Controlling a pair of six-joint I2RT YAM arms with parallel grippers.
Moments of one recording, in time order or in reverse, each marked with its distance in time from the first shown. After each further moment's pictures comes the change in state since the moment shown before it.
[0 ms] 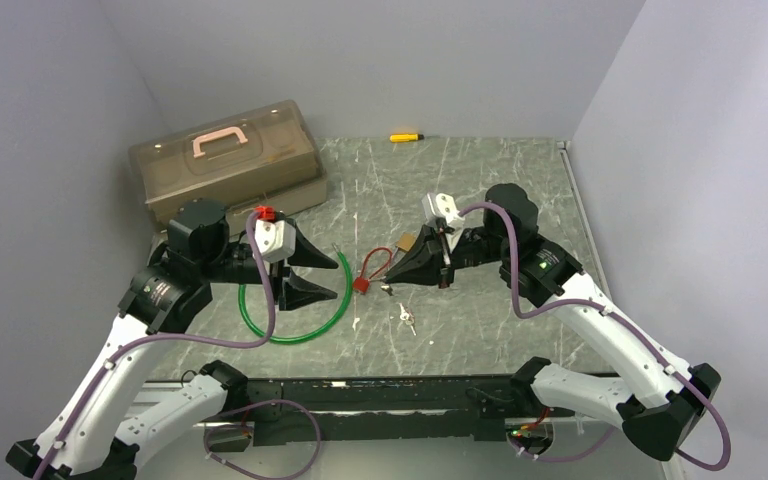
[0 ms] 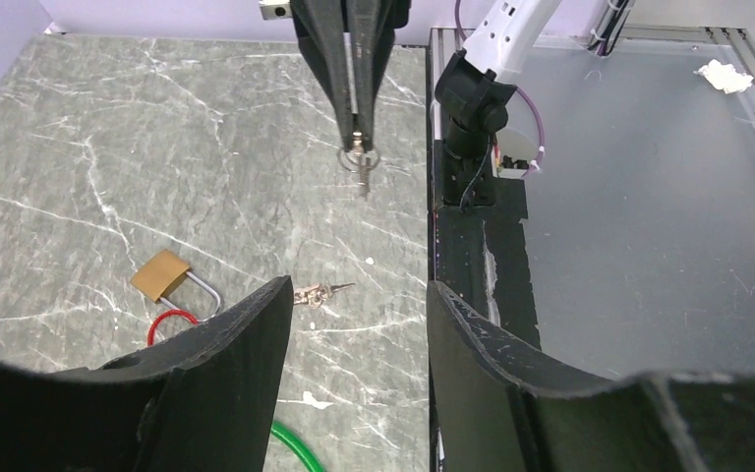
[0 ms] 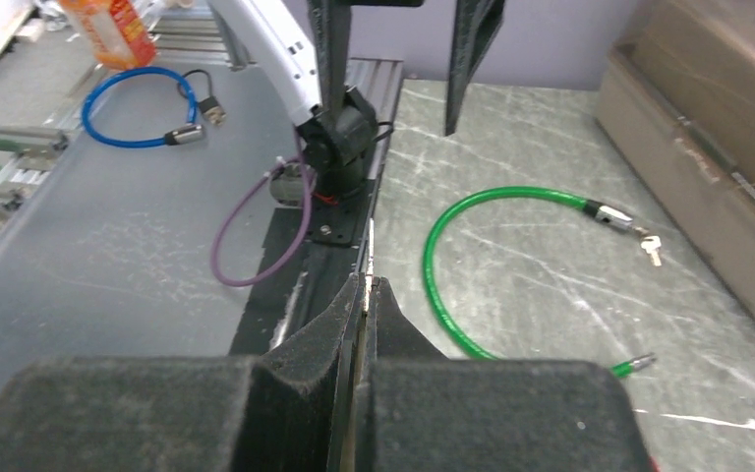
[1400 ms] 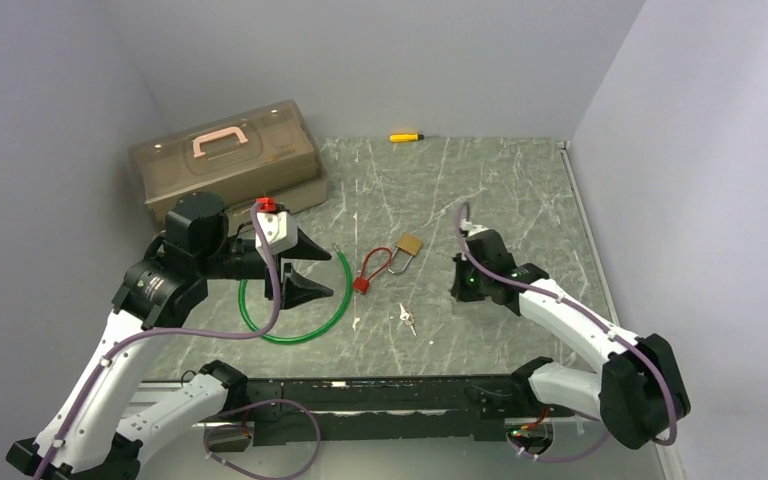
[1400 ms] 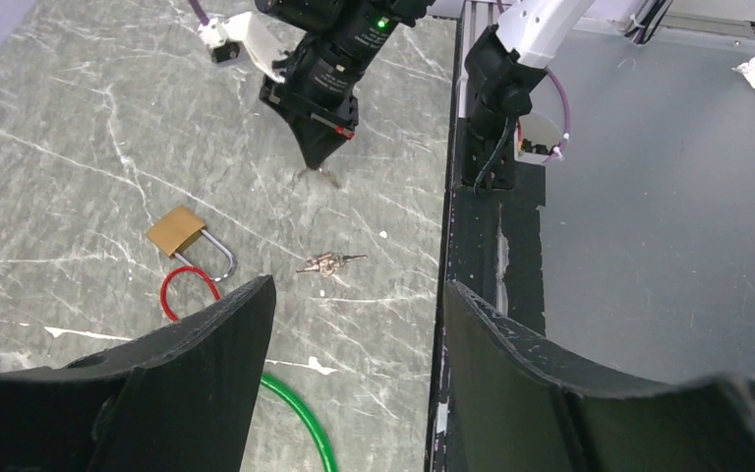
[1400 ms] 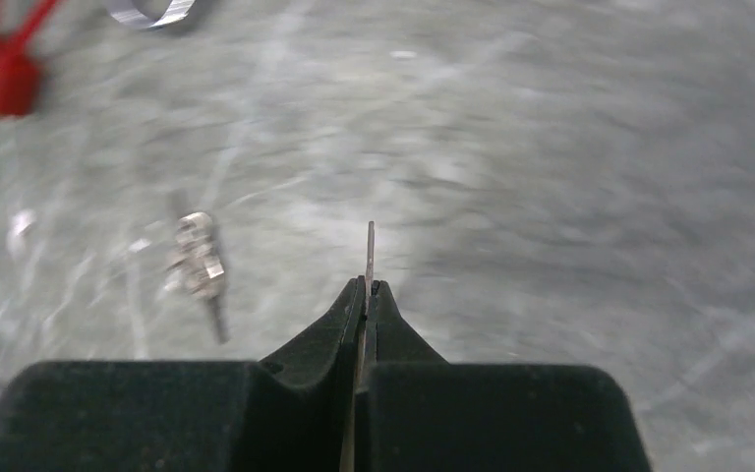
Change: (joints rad) left arm 0.020 0.032 0.076 -0.122 -0.070 0.021; right arm -0.169 0.101 -0.426 -0.213 0.969 0.468
